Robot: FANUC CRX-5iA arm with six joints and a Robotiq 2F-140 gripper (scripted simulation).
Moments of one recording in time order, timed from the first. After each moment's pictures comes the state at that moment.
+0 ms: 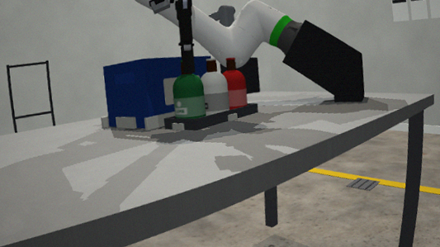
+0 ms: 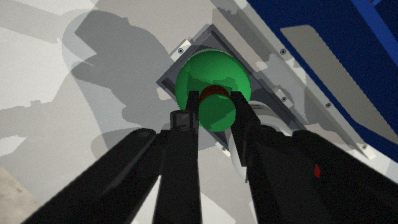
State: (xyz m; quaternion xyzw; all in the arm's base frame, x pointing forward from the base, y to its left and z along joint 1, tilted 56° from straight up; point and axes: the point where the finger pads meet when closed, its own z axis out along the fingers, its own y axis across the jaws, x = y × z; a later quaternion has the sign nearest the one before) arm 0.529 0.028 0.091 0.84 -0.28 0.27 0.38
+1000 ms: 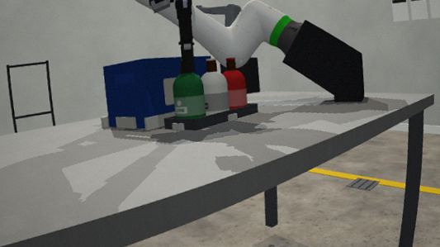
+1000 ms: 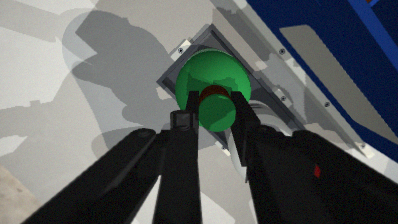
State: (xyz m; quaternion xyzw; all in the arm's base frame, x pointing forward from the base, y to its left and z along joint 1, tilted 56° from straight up) arm 0.528 0.029 0.093 0.84 -0.28 0.27 0.38
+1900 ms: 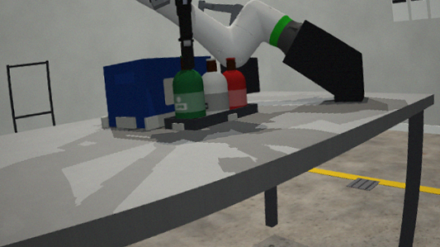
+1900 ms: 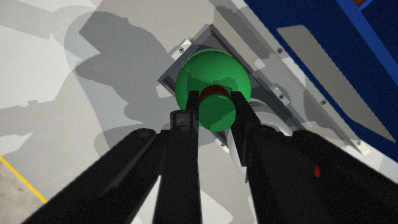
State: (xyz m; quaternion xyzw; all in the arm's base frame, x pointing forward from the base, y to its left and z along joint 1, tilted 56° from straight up) arm 0.526 0.036 0.097 0.84 -0.28 0.27 0.38
